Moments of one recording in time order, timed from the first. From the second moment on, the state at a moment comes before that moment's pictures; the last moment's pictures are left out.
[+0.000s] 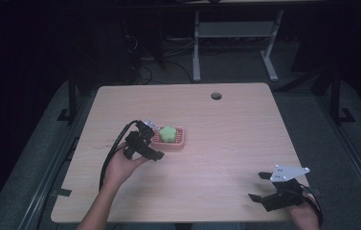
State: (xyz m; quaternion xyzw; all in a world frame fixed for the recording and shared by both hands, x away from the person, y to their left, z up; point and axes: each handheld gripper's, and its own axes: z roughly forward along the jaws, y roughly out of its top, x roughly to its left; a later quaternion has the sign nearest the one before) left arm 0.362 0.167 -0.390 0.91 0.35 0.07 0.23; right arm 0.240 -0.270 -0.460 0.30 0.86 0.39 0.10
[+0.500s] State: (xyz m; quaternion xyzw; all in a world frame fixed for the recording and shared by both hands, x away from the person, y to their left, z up) left arm 0.344 0.186 -0.403 0.90 0.36 0.07 0.24; right arm 0.240 -0.270 -0.462 0.30 0.87 0.39 0.10
